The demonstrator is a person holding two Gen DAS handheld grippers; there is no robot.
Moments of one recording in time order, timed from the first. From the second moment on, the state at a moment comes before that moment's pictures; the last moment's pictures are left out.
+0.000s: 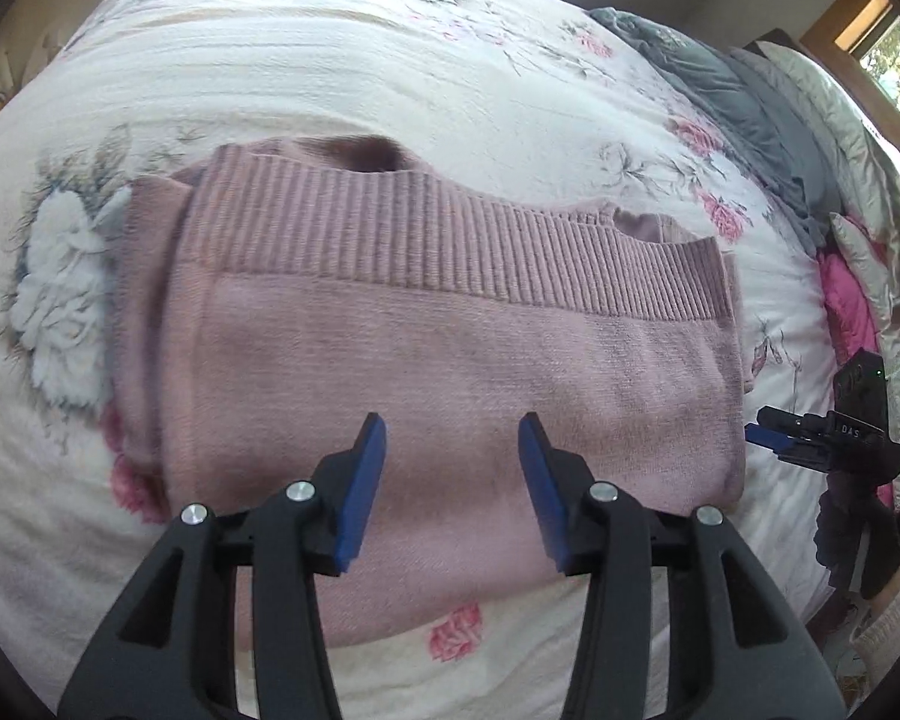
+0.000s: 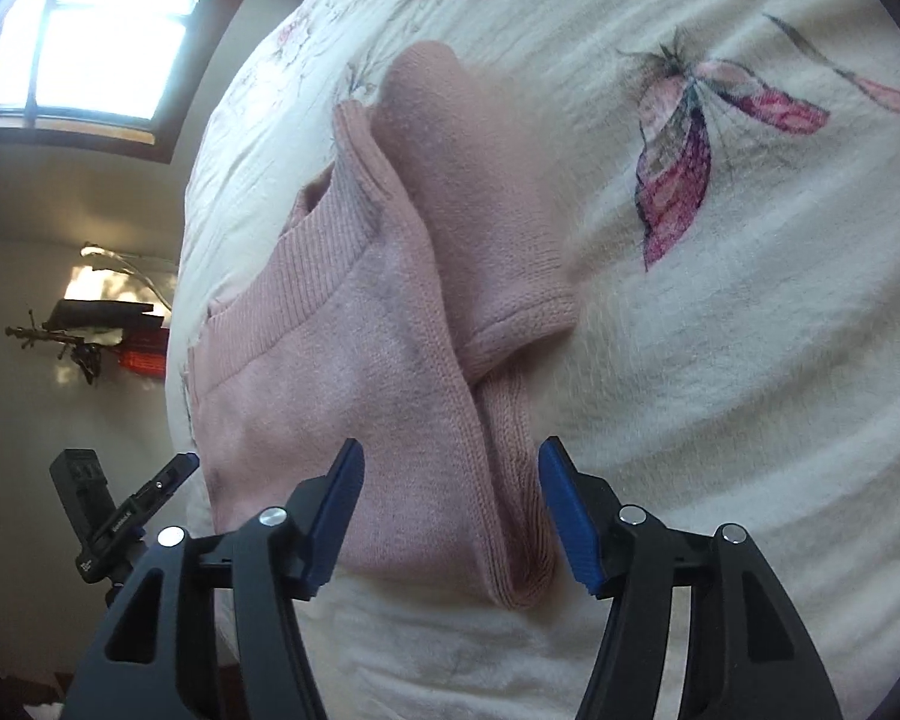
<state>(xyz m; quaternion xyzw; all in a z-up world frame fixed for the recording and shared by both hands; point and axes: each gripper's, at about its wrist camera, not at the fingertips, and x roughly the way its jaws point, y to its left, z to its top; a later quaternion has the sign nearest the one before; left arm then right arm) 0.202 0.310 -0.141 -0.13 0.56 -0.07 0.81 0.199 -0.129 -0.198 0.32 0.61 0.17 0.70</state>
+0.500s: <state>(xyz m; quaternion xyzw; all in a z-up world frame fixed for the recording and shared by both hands) 0.239 0.302 -0.188 -0.15 0.60 -0.05 0.78 0.231 -0.118 -0.240 0.36 0.61 0.21 0.67</state>
